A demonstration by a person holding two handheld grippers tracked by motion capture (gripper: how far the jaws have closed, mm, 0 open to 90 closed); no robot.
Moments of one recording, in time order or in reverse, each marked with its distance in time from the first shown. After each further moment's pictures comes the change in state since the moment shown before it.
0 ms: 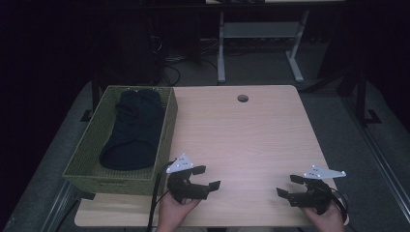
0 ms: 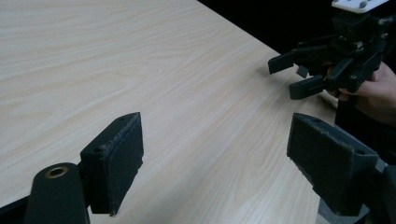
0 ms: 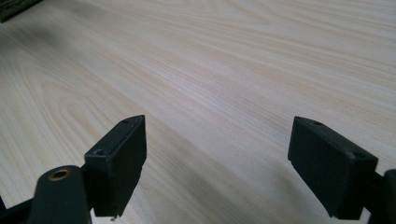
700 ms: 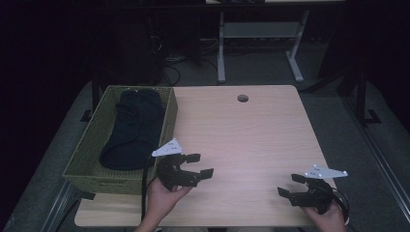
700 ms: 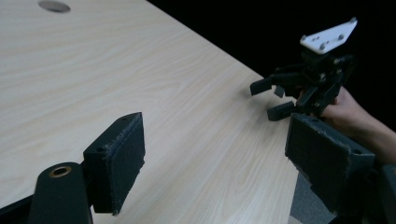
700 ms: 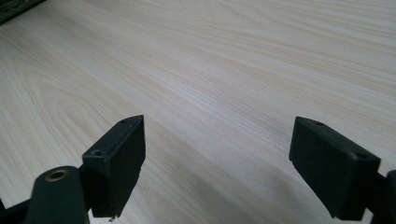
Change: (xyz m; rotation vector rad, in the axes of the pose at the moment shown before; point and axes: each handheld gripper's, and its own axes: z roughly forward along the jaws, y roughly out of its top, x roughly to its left) left arm 0.012 0.045 -0.038 -0.017 -0.054 -0.002; right arm 0.000 0.002 -0.003 -0.004 -0.012 0.000
